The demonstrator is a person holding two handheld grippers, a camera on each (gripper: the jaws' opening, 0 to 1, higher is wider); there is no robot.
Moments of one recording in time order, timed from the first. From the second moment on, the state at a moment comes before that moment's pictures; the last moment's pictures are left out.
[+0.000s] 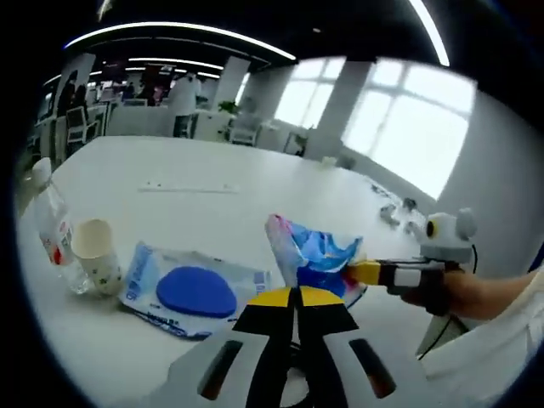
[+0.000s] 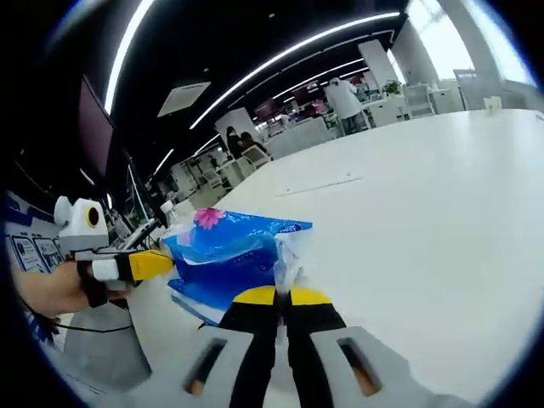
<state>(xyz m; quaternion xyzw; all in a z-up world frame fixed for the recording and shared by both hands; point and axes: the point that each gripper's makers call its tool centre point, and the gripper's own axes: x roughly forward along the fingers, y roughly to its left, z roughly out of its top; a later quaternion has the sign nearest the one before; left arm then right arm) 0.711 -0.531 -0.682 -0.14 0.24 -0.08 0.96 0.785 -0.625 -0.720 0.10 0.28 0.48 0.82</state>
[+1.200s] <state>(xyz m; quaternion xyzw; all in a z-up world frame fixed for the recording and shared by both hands) 0.725 -0.505 -0.647 -0.05 0.31 -0.17 0.93 0.796 -0.593 -0.658 0.13 0.25 0.49 0.83</state>
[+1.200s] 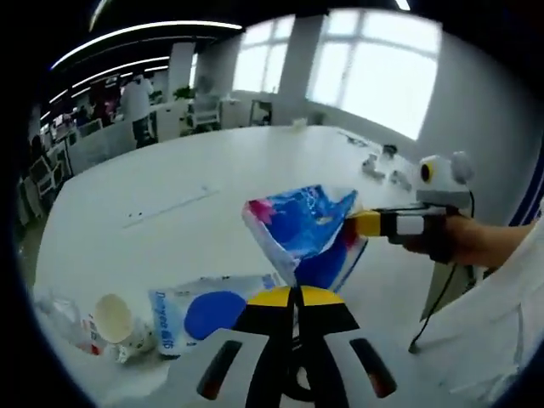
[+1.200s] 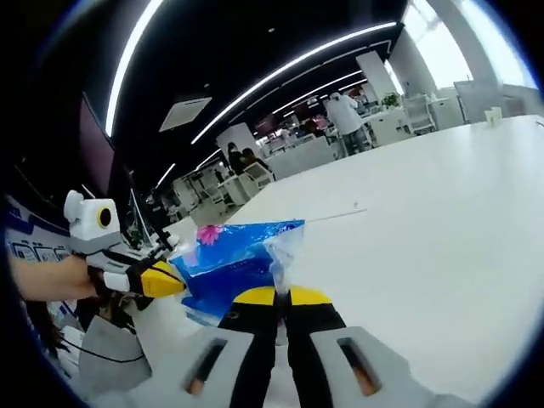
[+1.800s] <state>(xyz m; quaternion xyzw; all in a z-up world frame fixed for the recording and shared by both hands) 0.704 -0.452 -0.631 -0.07 0.33 -0.28 0.90 0.771 -0.541 -0.612 0.11 0.23 0.48 0.84</state>
